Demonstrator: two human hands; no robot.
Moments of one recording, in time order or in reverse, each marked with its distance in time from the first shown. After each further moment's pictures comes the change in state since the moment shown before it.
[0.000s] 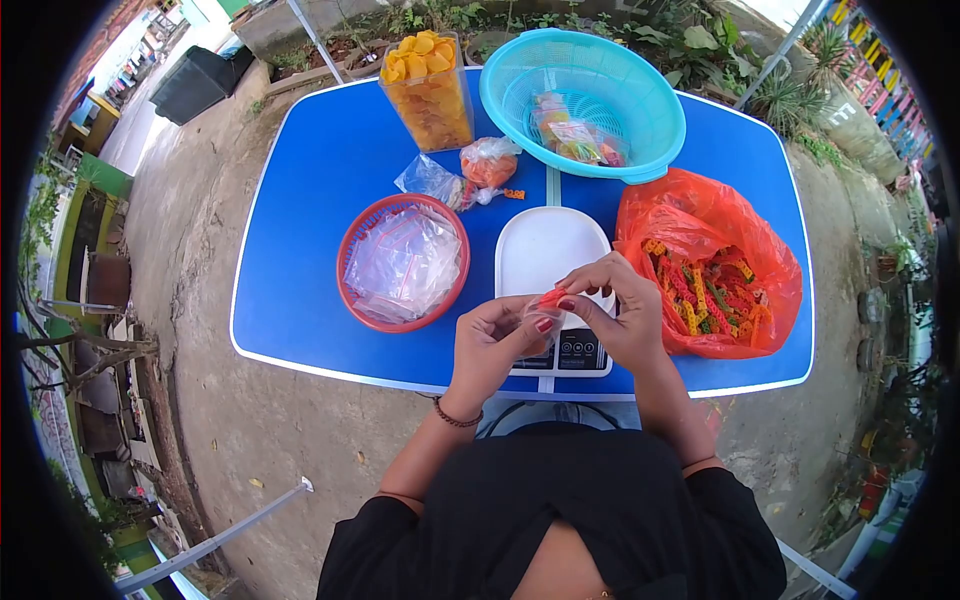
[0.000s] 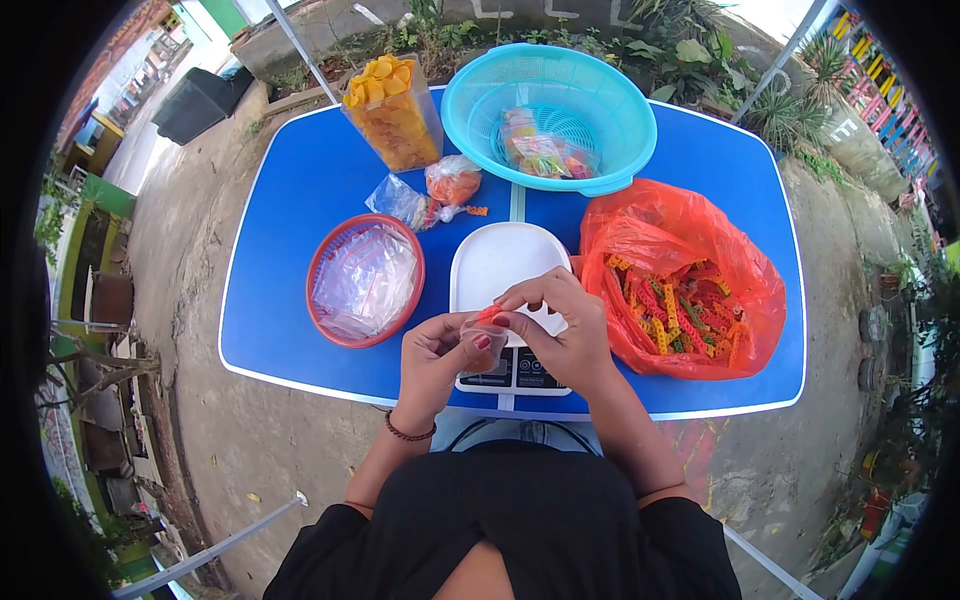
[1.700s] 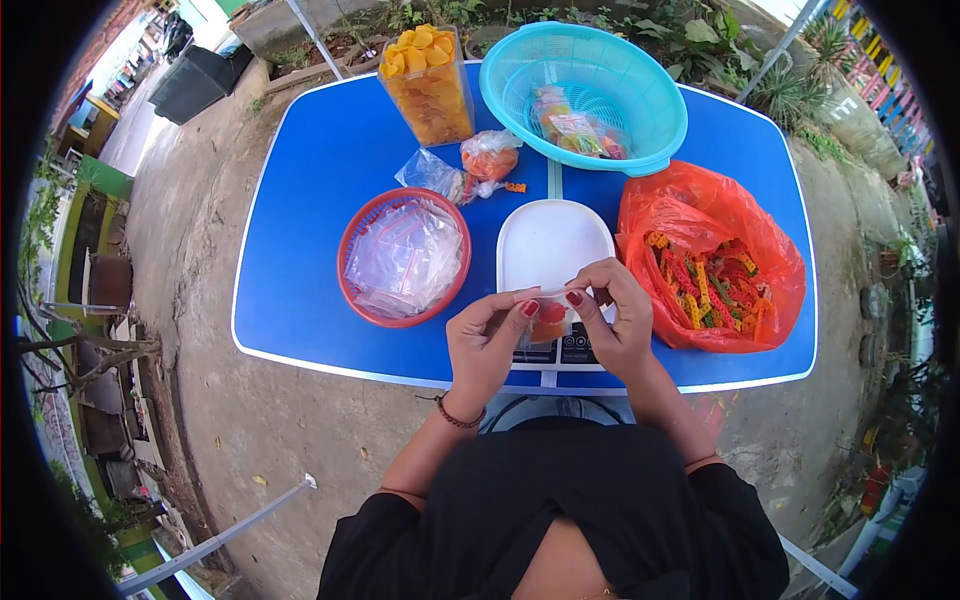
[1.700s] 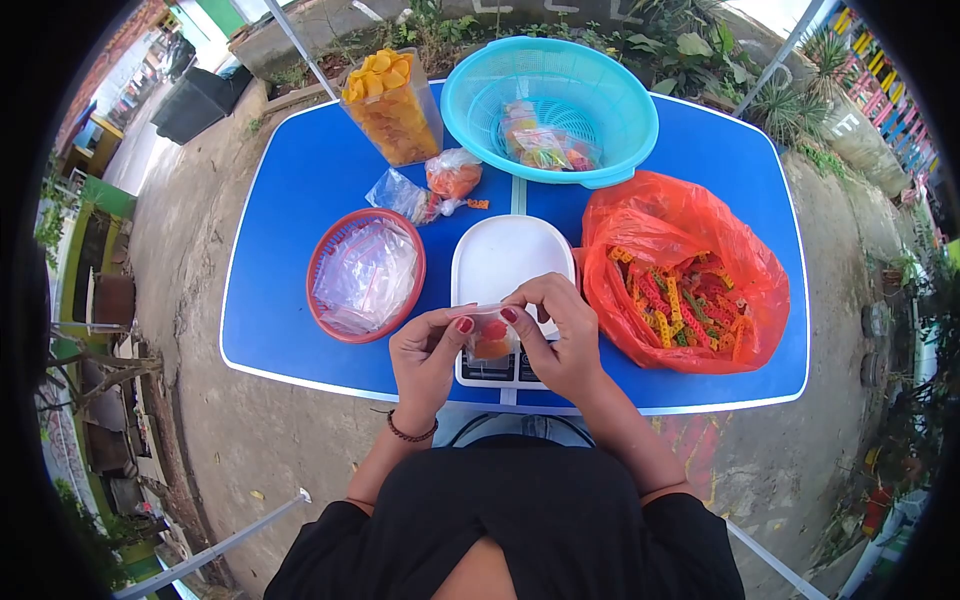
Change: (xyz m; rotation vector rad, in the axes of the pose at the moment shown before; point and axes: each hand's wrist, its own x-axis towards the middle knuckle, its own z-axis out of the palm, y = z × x) left_hand -0.006 -0.002 -0.003 0.149 0.095 0.235; right_hand -0.014 0.006 0.018 -0.040 0.133 -0.058
